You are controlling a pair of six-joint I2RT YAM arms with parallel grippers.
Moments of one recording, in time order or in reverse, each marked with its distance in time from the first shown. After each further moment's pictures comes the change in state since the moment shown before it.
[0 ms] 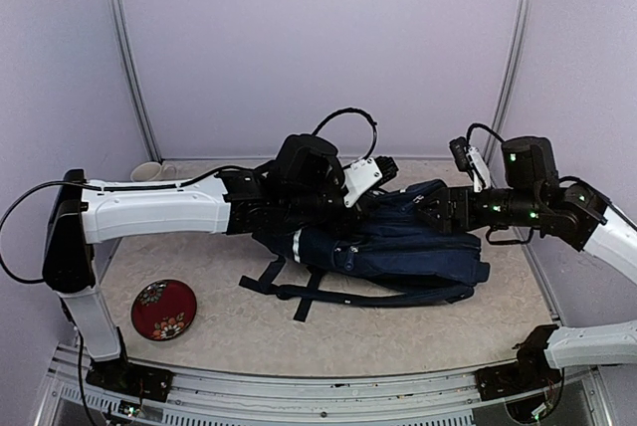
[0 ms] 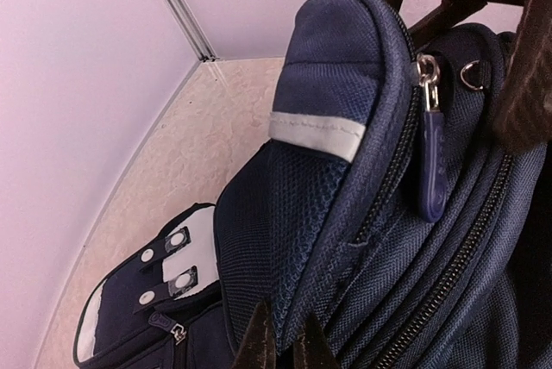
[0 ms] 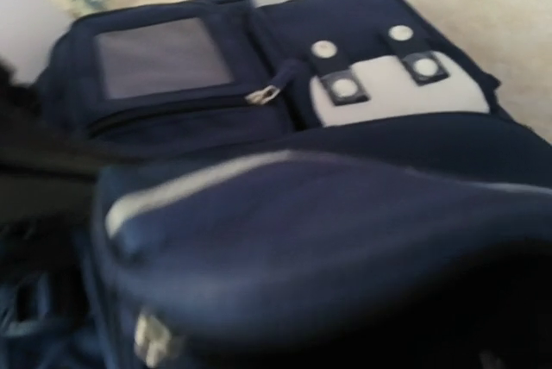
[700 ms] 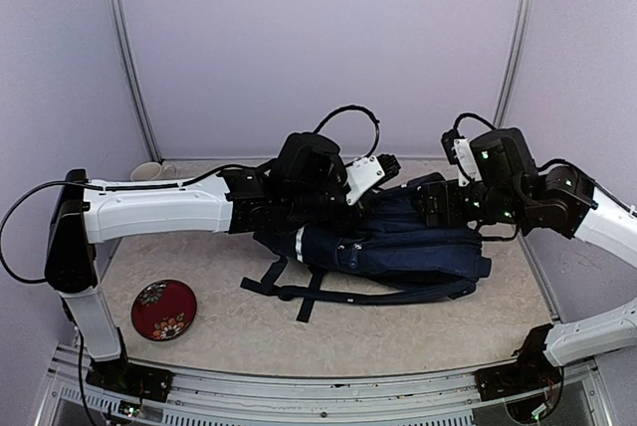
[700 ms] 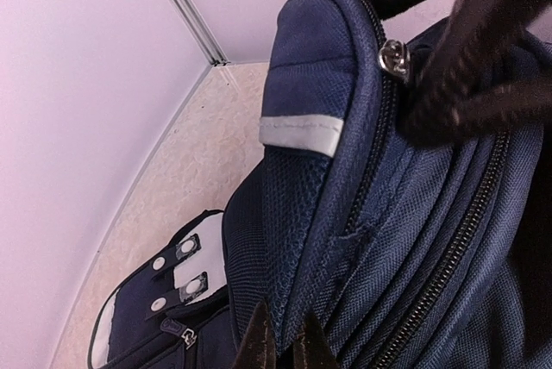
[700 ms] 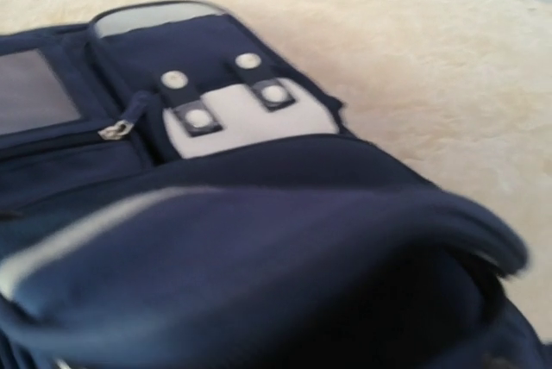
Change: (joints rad) left arm -0.003 0.013 0.026 -0.003 -0.026 0.030; right arm 0.197 0.152 0.151 -0.124 0.539 0.039
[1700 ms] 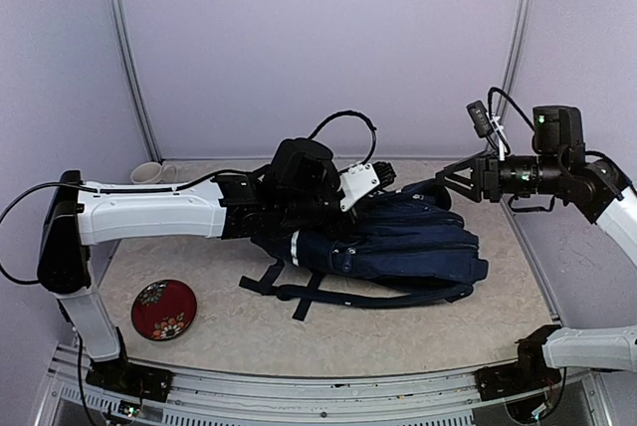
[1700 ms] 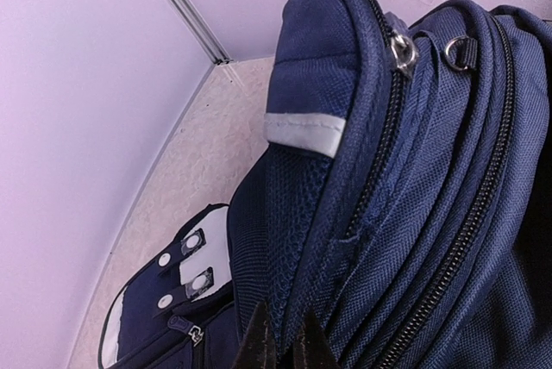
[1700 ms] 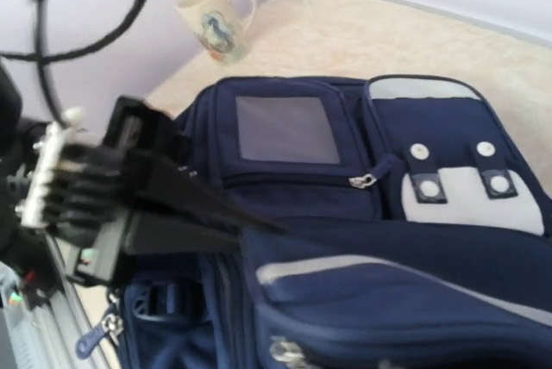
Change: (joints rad) left arm 0.000 -0.035 -0.070 0.037 -0.016 0.065; right arm -0.415 -0.108 0.032 0.069 -0.935 -0.276
